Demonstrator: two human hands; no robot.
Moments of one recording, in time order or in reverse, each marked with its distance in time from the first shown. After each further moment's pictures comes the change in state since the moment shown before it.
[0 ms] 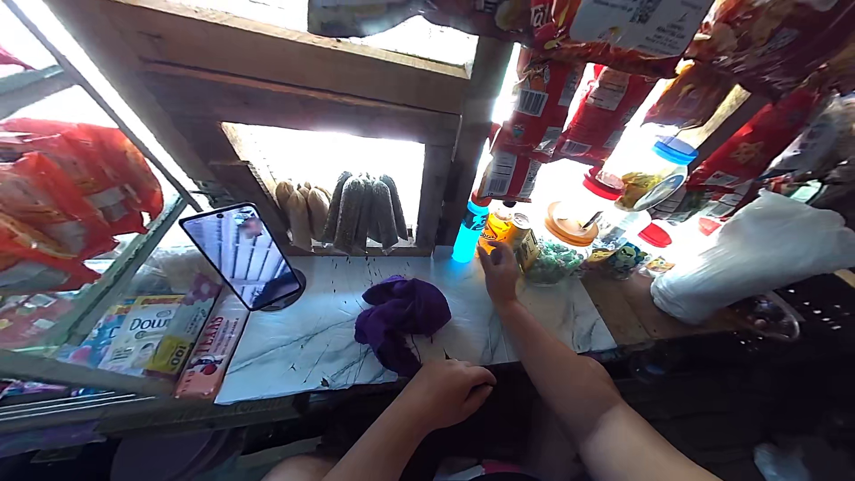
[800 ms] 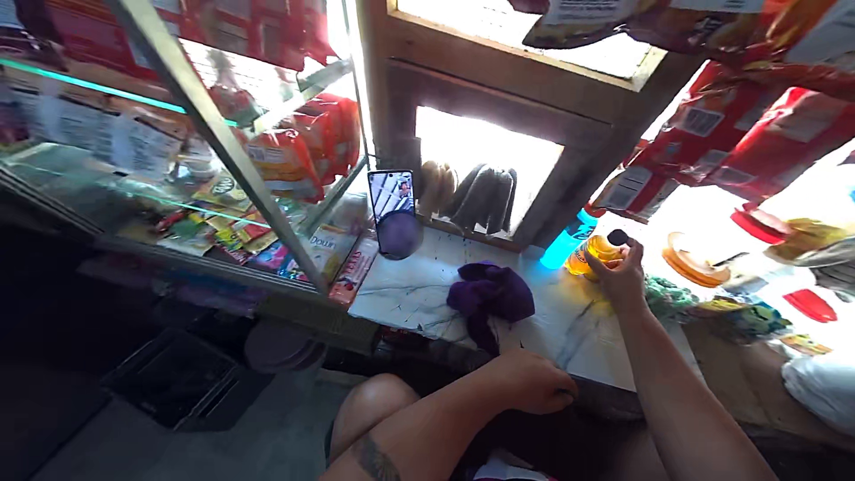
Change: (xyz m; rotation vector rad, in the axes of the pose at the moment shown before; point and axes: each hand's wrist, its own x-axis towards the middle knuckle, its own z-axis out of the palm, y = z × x) left_hand 0.001 0.009 -0.002 -0.030 -0.018 0.059; right_hand 0.036 -0.047 -0.049 -0.257 -0.225 0.092
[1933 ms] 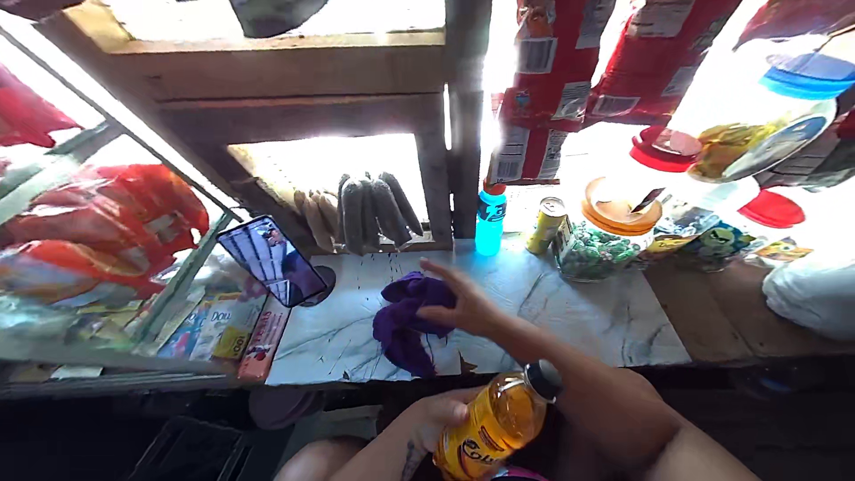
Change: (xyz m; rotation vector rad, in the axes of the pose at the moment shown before) left_hand -0.020 0.010 0.008 -1.527 -0.027 -0.175; right_hand -0.059 -0.032 0.068 0.506 -0.635 -0.409
